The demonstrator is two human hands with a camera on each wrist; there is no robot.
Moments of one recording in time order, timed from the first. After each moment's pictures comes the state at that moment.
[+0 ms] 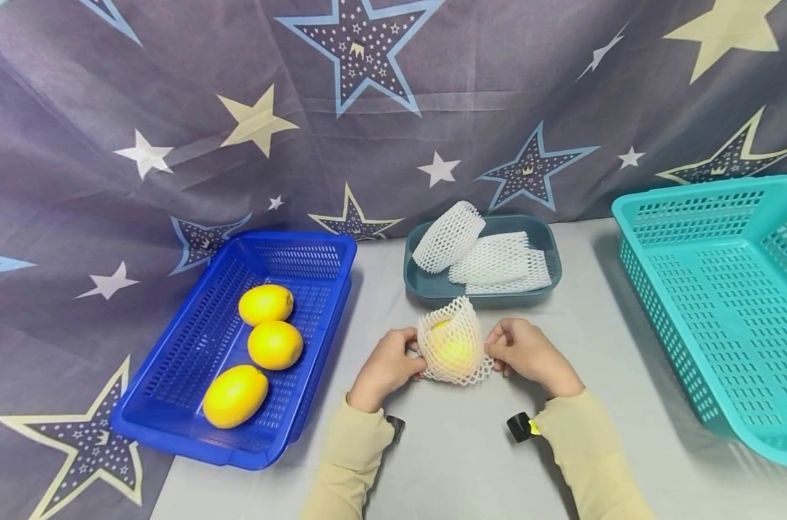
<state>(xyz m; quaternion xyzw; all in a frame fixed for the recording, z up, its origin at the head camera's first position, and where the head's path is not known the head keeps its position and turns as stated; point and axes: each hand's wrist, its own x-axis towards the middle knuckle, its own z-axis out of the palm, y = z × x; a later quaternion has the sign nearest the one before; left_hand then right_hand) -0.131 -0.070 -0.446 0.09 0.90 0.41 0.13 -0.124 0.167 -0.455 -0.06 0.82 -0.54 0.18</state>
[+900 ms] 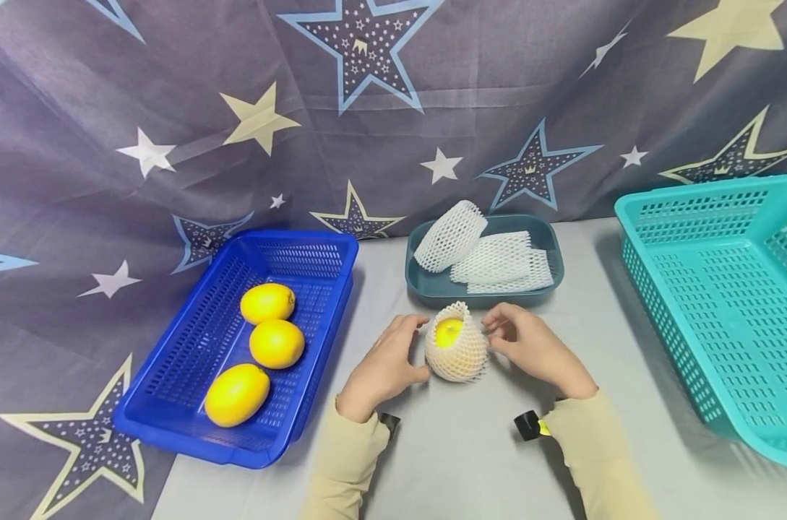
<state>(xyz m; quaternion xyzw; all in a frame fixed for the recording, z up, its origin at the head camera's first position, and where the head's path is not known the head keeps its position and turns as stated) -0.119 -0.069 -0.416 0.15 0.94 0.30 0.11 -0.123 0.171 -0.445 -0.17 0.86 -0.48 0.04</state>
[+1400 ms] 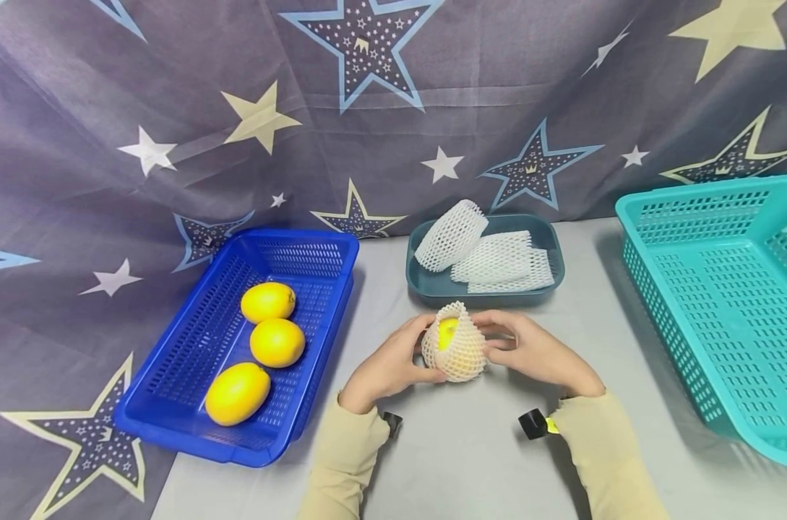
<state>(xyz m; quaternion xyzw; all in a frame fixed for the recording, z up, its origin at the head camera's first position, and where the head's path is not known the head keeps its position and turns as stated) -0.130 -0.073 -0.428 0.24 0.87 0.40 0.16 -0.122 0.174 -0.442 -0.23 0.78 -0.56 0.14</state>
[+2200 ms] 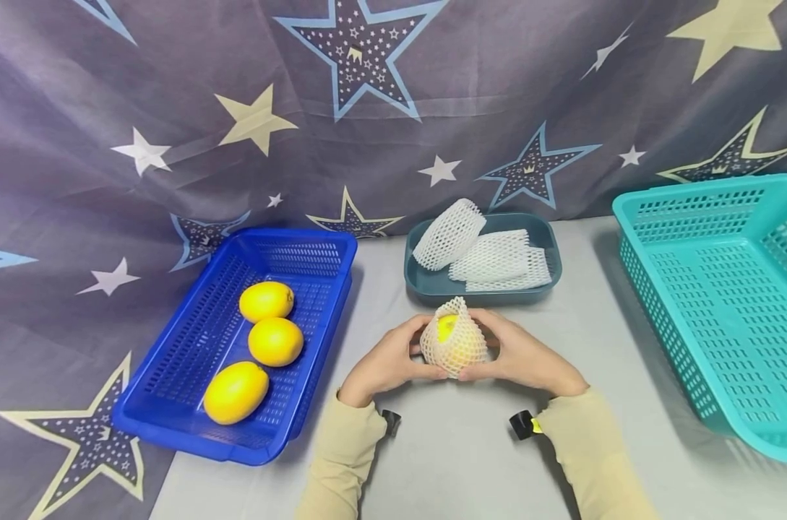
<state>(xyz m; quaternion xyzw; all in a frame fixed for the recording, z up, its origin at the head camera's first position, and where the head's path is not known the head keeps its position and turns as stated) -0.137 -0.076 -0.444 0.23 0.83 0.48 0.19 -0.121 0.161 -0.459 -0.23 0.82 -0.52 0.11</state>
